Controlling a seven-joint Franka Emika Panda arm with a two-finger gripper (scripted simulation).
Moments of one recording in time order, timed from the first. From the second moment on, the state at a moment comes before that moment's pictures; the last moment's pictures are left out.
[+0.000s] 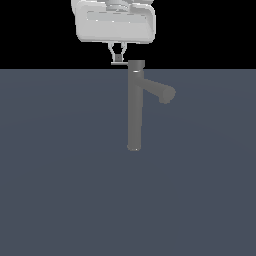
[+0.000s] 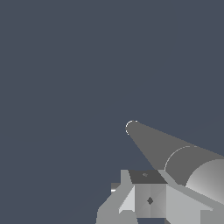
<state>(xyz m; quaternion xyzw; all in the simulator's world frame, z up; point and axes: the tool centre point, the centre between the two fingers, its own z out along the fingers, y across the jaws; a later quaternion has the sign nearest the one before) 0.009 0.028 0.315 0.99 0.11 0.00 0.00</state>
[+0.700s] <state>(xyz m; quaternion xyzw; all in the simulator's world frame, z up) 0.039 0.033 0.300 0.99 0.11 0.00 0.00</state>
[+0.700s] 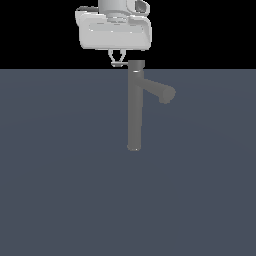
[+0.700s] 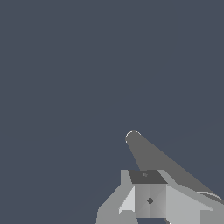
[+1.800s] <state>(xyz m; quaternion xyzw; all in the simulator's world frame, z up) -0.005 0.035 0.301 0.99 0.12 0.01 0.00</state>
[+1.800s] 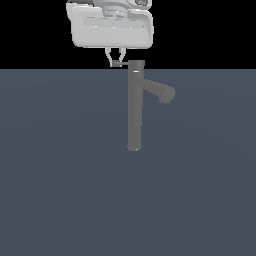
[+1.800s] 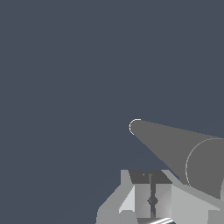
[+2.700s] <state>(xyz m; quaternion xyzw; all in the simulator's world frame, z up) -0.037 0.002 0.300 0.99 0.13 0.01 0.00</state>
